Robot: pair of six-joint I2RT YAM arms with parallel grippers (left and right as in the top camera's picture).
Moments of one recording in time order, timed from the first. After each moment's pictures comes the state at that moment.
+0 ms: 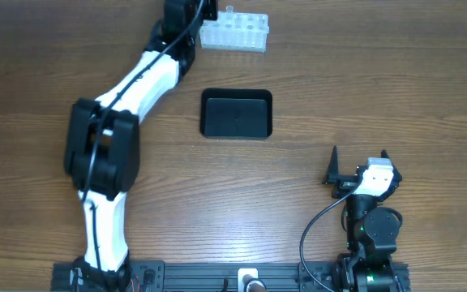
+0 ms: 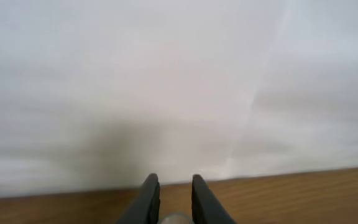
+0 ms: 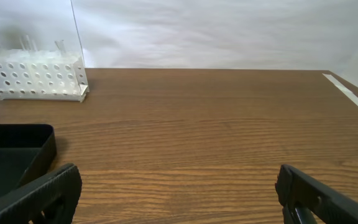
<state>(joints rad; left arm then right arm) -0.34 2.16 1.69 0.28 -0.15 -0.11 0.04 0.06 0.01 -0.06 0.14 -0.03</state>
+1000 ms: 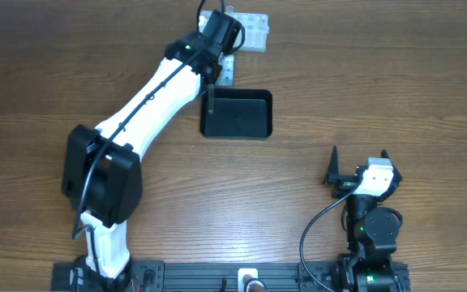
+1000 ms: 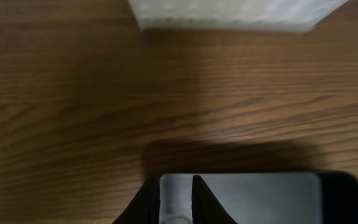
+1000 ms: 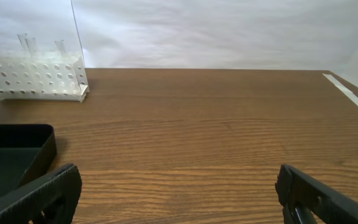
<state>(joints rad) -0.51 2.05 1.73 -0.78 -0.24 -0.41 0.04 0.06 0.01 -0.06 0.14 -0.03</state>
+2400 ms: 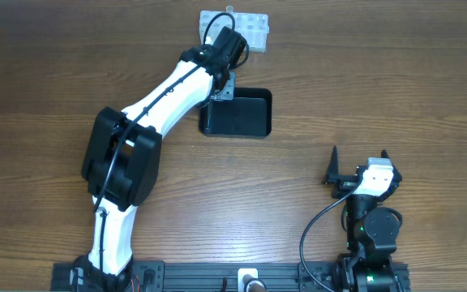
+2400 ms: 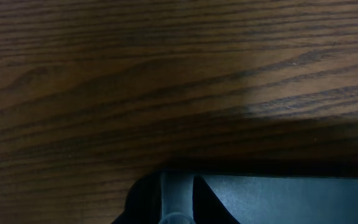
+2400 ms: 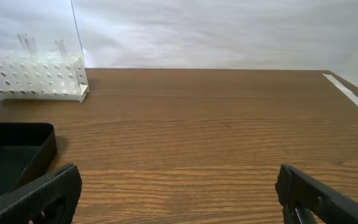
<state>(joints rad) -0.51 2.19 1.73 -0.80 -0.24 -0.41 0.04 0.06 0.01 -0.06 0.14 -0.03</state>
